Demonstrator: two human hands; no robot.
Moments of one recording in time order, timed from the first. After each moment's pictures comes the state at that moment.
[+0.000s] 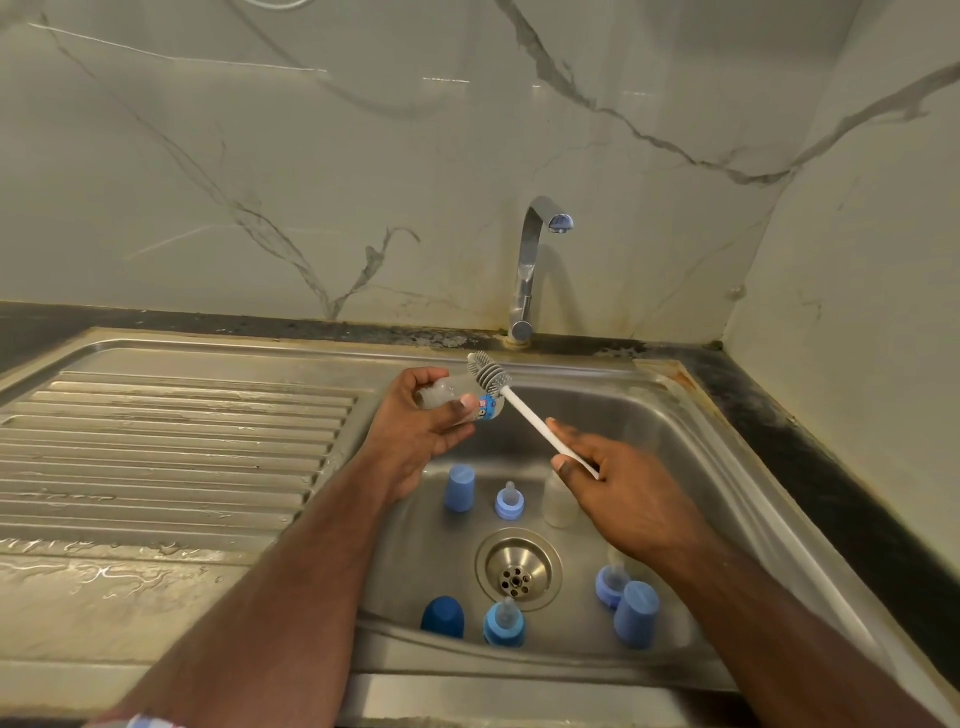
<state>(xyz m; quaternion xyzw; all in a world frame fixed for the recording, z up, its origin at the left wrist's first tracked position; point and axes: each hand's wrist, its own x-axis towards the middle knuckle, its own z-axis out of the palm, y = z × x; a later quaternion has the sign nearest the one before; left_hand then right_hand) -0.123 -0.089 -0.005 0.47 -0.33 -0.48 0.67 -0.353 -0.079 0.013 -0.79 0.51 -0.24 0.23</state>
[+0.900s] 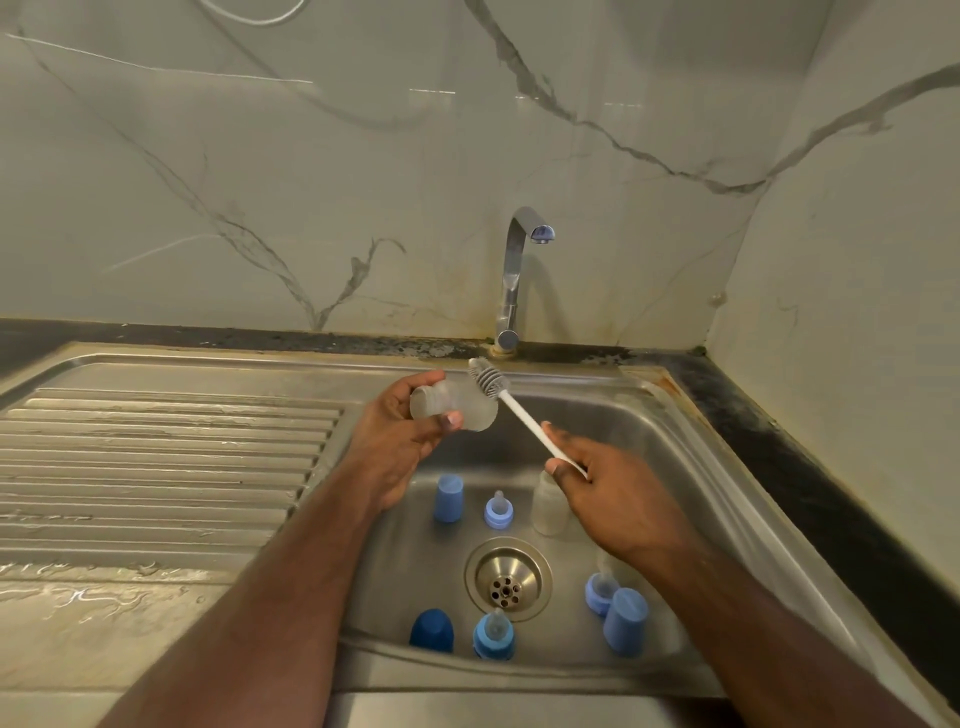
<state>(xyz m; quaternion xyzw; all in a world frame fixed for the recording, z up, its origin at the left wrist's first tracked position) -0.121 -0.086 0.000 0.47 -0.35 -0.48 0.66 -0.354 -0.084 0.017 -0.78 0.53 -0.24 0.22</state>
